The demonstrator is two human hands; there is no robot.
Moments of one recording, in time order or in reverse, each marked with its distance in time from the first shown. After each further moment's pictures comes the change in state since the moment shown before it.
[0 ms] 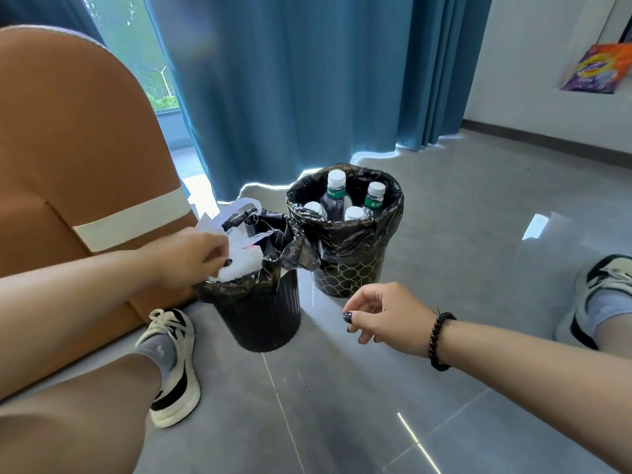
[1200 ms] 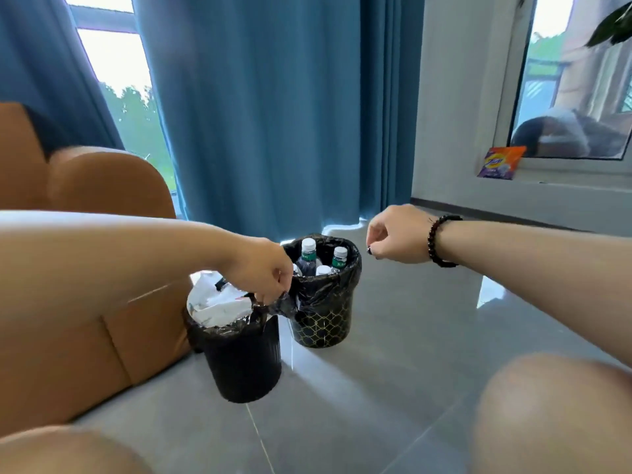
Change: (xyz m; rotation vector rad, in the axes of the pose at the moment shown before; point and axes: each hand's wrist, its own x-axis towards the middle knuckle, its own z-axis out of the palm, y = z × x) left_hand -0.049 0.167 -0.124 0.135 -0.323 0.166; right_hand -0.084 -0.128 -0.117 -0.822 0.344 -0.174
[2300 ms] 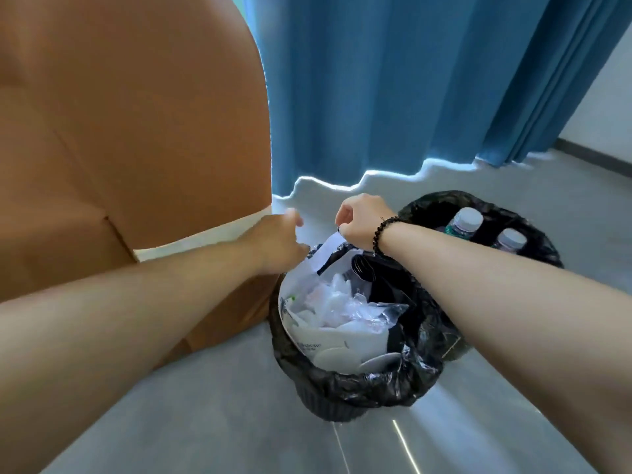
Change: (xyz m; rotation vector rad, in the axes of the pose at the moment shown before) left_hand 0.153 -0.292 0.118 -0.601 0.345 -0.400; right_hand 0.329 -0.151 0.243 0.213 -0.192 -0.059
